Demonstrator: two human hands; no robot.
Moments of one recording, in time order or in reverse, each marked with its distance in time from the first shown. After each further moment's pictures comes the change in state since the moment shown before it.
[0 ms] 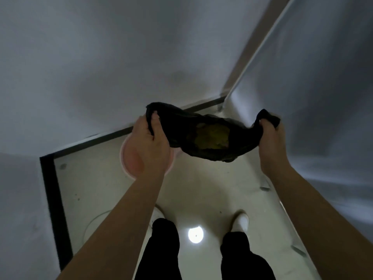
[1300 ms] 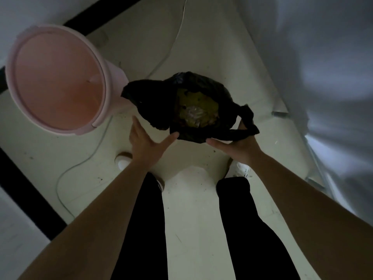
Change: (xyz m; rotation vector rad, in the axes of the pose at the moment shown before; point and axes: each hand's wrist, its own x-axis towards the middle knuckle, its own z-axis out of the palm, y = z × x) left_hand -0.135 -0.326 0.162 0.621 -0.618 -0.341; right_hand 0.061 0.437 -0.103 -0.662 -0.446 0.288
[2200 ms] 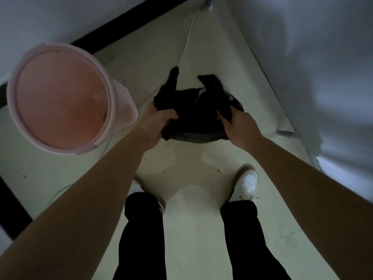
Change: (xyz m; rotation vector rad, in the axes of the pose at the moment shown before) left_hand 0.080 0.076 -0.031 -0.687 -0.423 -0.028; right_hand 0.067 -0.075 -0.014 -0.316 0.089 -0.249
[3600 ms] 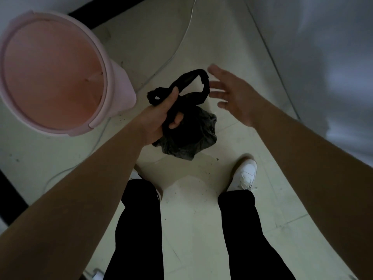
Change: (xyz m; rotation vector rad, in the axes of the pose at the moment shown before) left_hand -0.008 -0.034 -0.006 -0.063 -0.312 -0.028; right_hand 0.015 -0.038 -0.019 0.917 -0.338 0.252
